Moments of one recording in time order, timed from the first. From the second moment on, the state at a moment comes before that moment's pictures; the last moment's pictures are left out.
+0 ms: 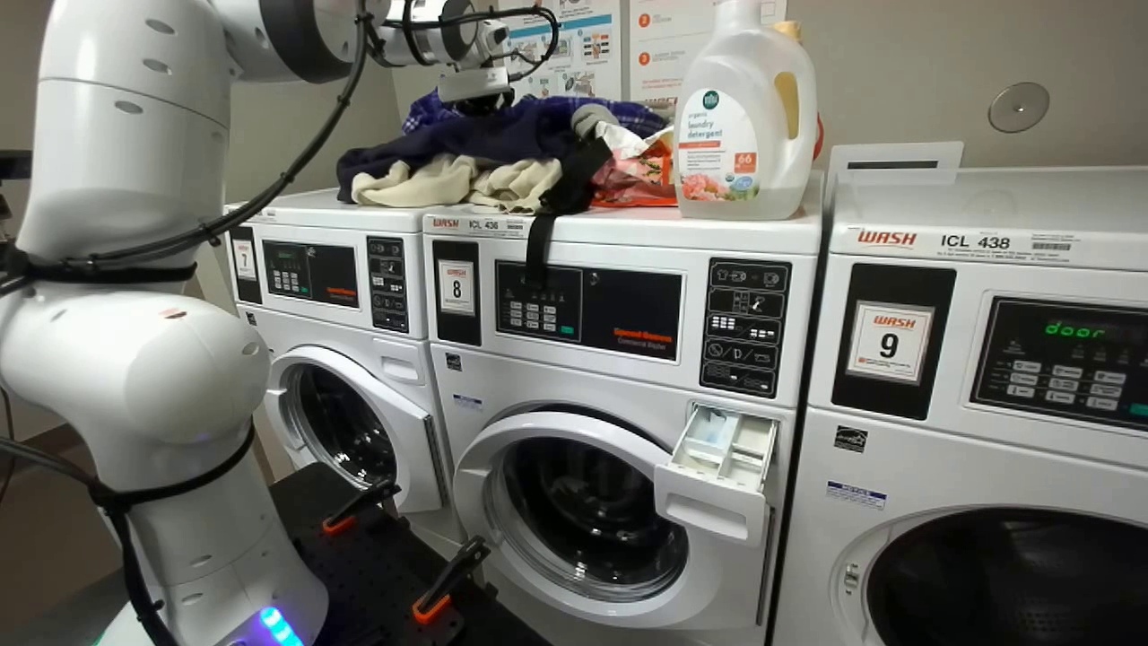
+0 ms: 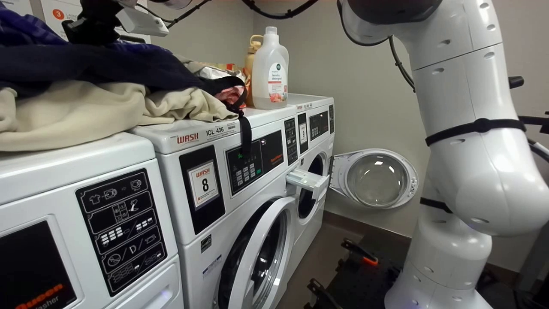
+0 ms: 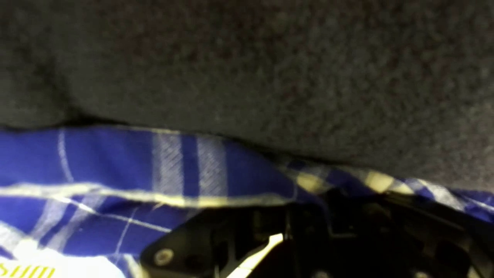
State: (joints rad) arm 0.23 0.39 0.21 -1.28 -0.05 2.35 -0.23
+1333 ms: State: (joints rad) arm 0.03 0.40 -0.06 -0.91 -0.02 2.41 0.03
